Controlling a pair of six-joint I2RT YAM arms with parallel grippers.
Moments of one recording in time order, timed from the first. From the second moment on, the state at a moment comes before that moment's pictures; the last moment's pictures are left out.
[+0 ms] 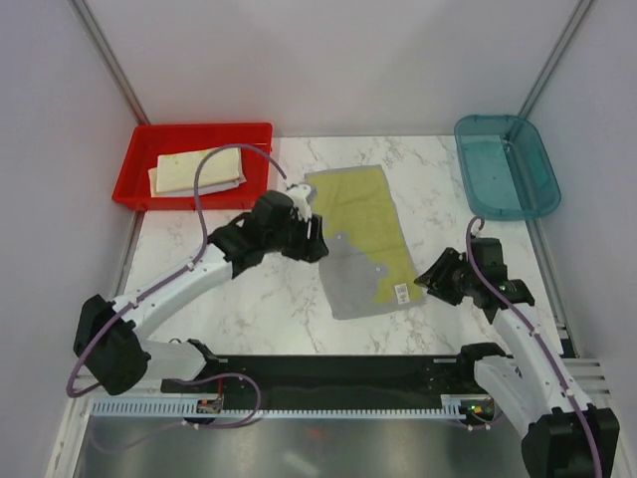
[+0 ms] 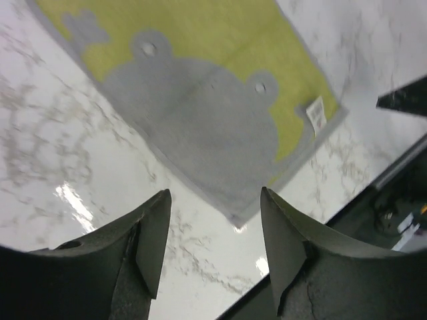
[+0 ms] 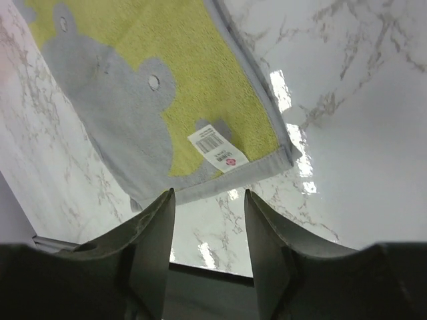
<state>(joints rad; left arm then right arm) -0.78 1.27 0.97 -0.40 0.11 -0.37 0.09 0.76 0.49 -0.63 -0.27 0.74</state>
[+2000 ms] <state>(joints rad) -0.30 2.57 2.23 -0.44 0.26 -0.36 0.11 2.54 1.99 -0.01 -0.30 0.40</state>
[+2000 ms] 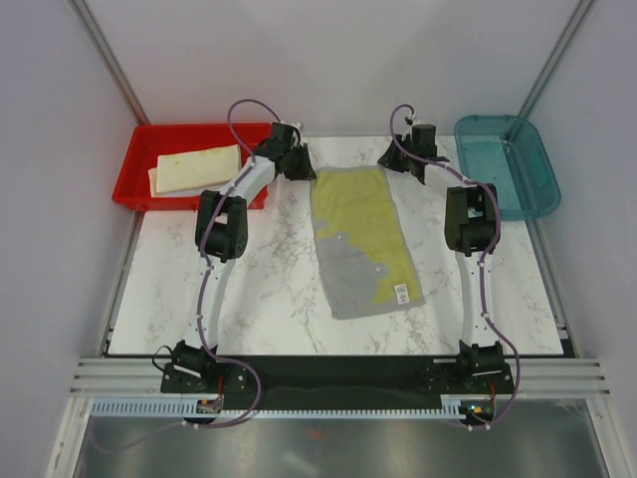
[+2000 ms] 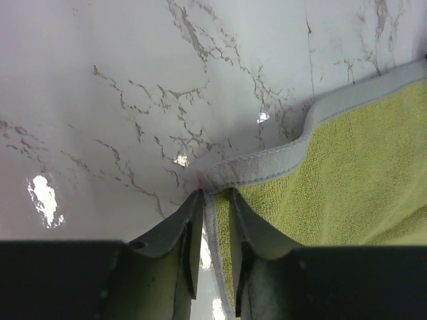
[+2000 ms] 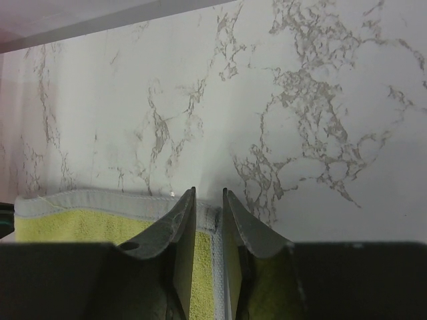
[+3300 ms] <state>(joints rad) -0.29 2.60 2.23 -0.38 0.29 -0.39 0.14 2.50 1.96 -0.05 -0.21 0.37</state>
